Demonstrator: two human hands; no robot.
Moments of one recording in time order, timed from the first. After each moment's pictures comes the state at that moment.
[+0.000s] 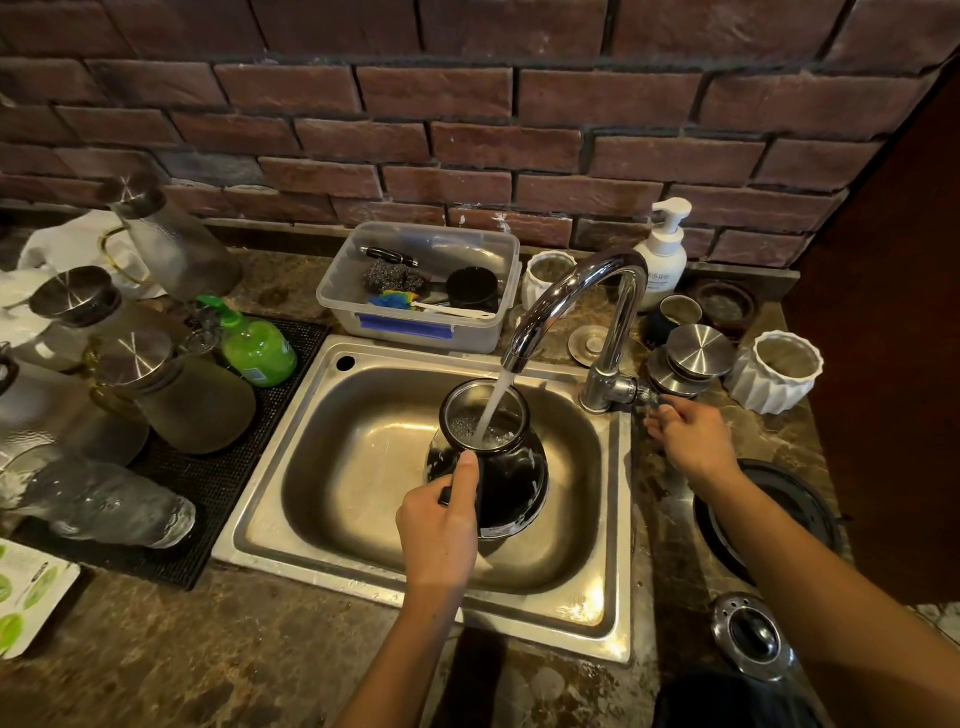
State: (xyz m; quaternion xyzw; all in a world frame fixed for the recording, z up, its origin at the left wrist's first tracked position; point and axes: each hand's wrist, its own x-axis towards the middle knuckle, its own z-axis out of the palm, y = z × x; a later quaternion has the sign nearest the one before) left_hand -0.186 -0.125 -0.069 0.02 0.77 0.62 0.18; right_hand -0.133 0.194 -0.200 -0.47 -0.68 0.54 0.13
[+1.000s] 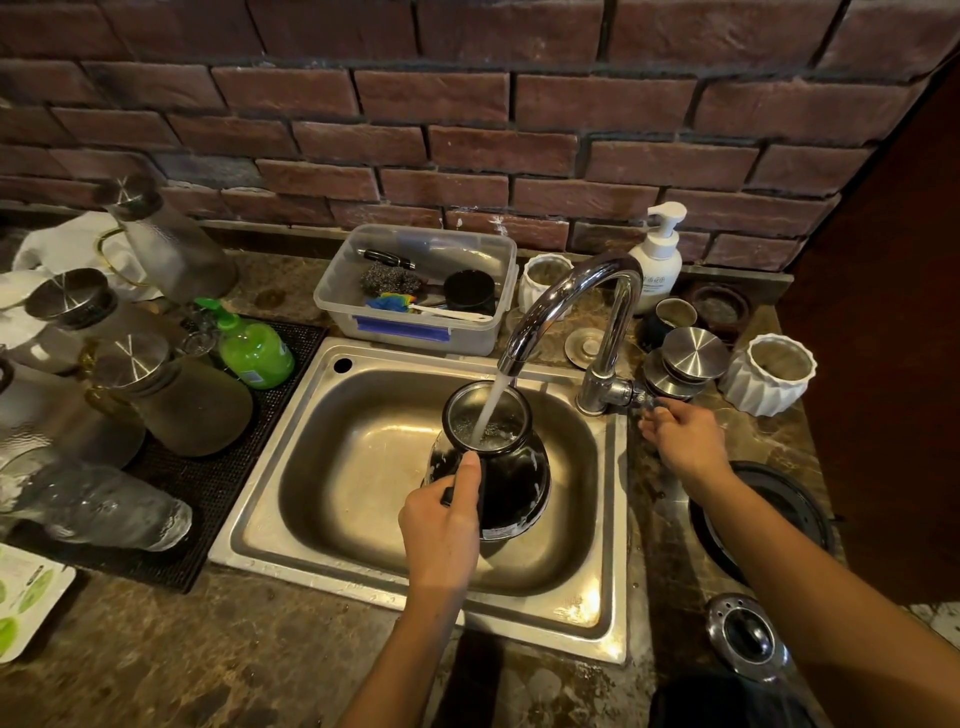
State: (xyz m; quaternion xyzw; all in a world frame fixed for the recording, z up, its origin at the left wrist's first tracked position) left_hand -0.185 -0.122 -0.068 0.03 0.77 0.61 0.18; right_hand -0.134 0.185 -0.181 -0.49 -0.67 0.55 0.12
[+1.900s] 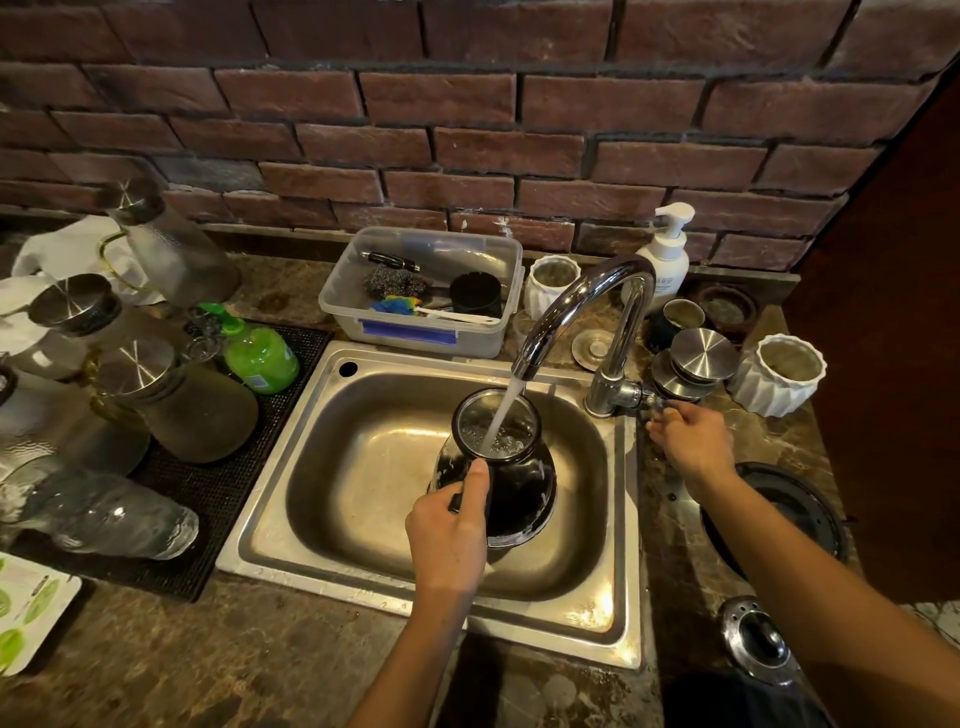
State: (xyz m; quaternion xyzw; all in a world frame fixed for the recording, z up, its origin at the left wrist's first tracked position) left_hand -0.190 -0.127 -0.065 0.04 0.77 0.61 0.18; right_hand -0.135 0.159 -0.154 -0.53 -0.64 0.53 0.14
